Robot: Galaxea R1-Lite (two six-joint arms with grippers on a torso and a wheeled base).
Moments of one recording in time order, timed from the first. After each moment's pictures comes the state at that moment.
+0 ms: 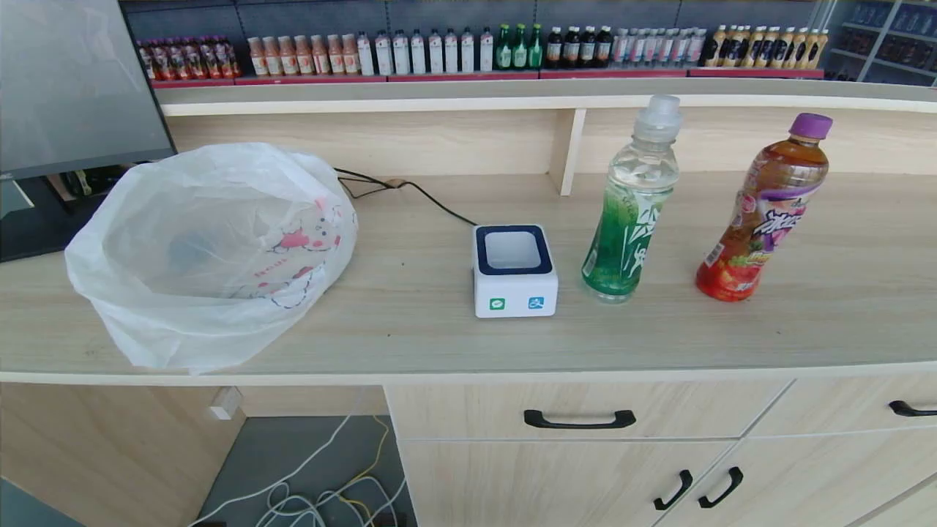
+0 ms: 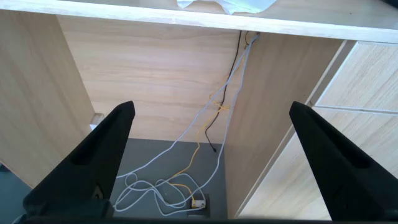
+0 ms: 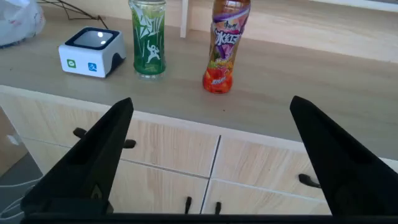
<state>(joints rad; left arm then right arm) 0.00 0.00 0.00 0.00 0.00 -0.01 0.01 0.36 -0.39 -0.14 0.15 -0.14</state>
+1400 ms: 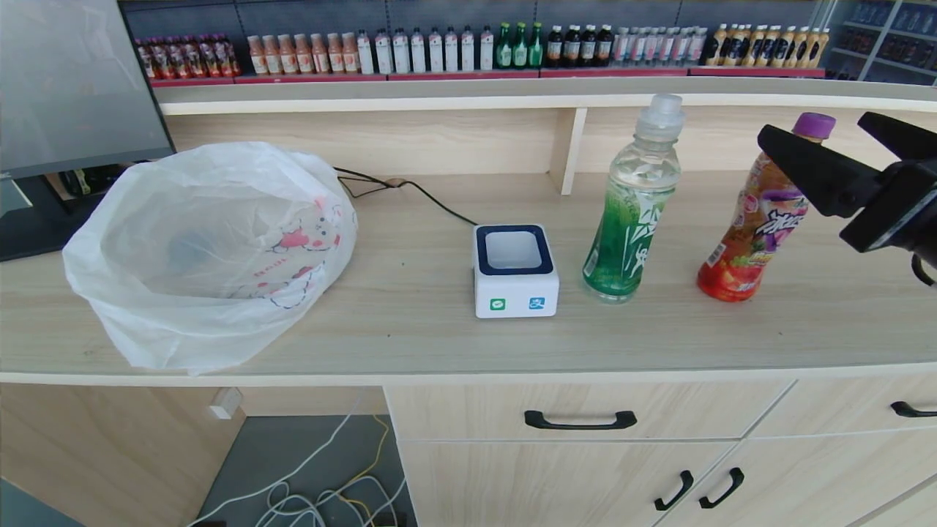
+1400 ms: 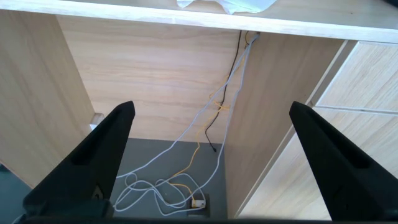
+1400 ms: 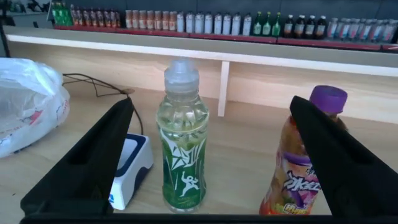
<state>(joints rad) 0.00 0.00 0.00 0.00 0.00 -0.01 0.47 1.25 -0.65 -0.93 -0.17 -0.14</state>
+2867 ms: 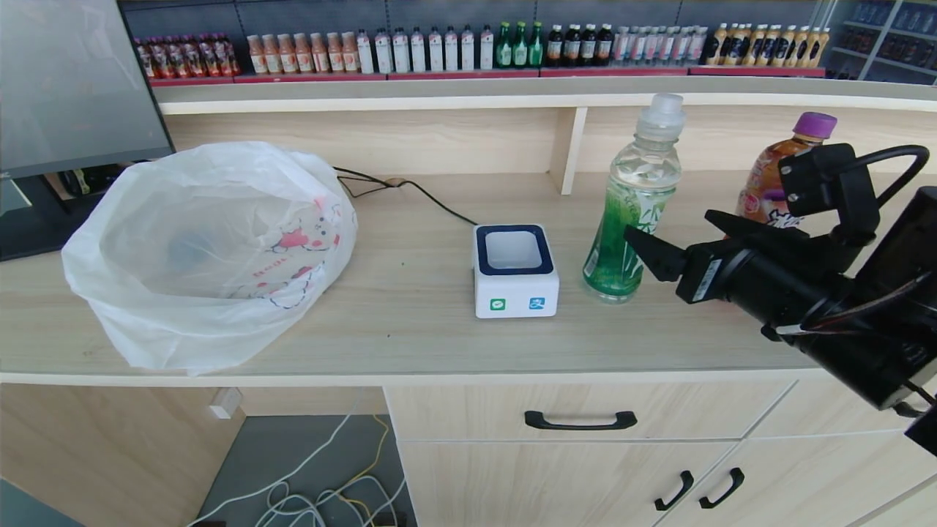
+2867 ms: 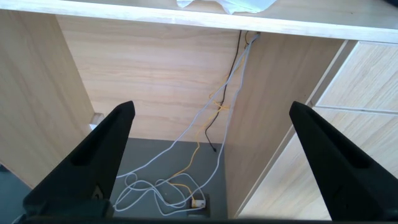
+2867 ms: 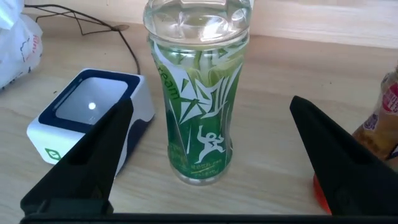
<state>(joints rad) 0.00 0.00 0.00 0.00 0.00 -0.01 0.46 1.56 -0.65 -1.02 -0.17 -0.07</state>
